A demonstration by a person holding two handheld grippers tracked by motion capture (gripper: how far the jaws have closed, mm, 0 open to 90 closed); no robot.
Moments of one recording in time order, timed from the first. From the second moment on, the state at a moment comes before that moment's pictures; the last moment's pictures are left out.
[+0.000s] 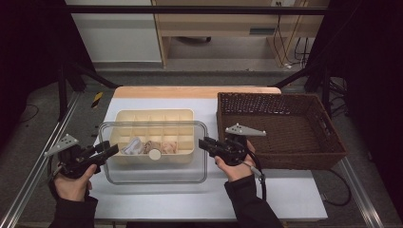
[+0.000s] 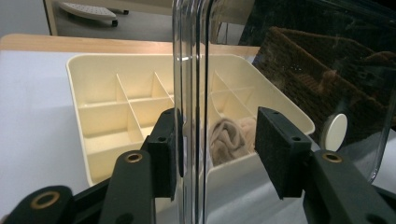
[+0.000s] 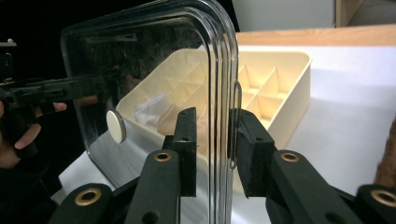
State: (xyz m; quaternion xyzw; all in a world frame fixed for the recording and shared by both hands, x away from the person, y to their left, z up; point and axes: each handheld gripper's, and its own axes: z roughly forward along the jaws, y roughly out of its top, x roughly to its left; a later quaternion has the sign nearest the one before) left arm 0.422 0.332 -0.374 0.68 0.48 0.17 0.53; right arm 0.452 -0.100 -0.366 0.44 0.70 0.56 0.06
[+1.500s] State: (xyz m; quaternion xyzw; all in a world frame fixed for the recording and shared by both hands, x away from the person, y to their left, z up) left arm 0.515 0.366 -0.353 0.65 0.52 0.15 0.53; right arm 0.546 -0.062 -0.343 0.46 0.69 0.55 0.06
